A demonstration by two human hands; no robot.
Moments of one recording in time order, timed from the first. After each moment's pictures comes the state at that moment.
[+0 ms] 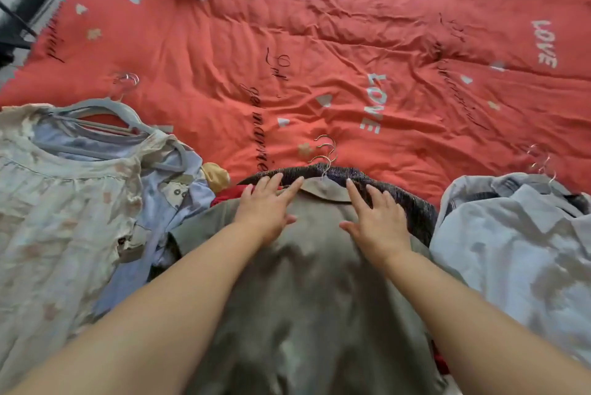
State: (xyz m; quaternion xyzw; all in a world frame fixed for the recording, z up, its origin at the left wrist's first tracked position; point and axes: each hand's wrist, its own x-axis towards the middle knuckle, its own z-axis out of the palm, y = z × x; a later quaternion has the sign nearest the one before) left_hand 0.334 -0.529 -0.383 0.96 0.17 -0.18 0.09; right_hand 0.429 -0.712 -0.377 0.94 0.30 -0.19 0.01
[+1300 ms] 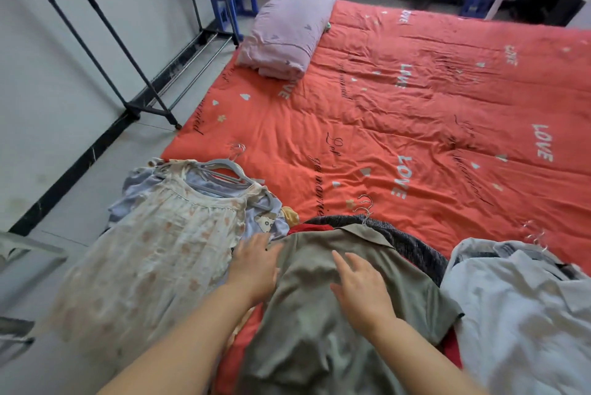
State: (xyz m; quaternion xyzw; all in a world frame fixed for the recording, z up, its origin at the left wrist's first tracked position) left_hand 0.163 -0.520 -0.181 0.95 0.27 -0.15 0.11; right_hand 0.273 -0.682 -0.207 0.89 0.41 -0.21 -0.06
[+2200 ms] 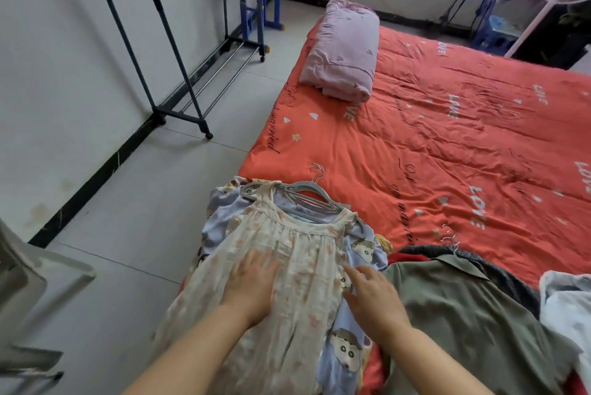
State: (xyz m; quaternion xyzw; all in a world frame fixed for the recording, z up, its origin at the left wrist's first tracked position) left_hand -0.041 -0.260 -0.190 0.94 0.27 -0.14 0.18; right_hand 0.102 -0.433 -0.190 0.89 0.40 -0.23 -0.03
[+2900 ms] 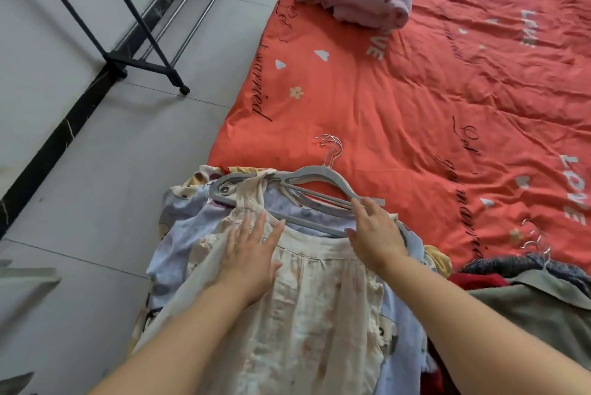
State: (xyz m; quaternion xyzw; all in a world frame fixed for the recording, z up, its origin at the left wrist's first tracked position) left_hand 0.096 -0.138 -0.362 0.92 0.28 -0.23 0.17; right_hand 0.273 -0.276 -0.366 0.91 0.35 -0.22 -0.03
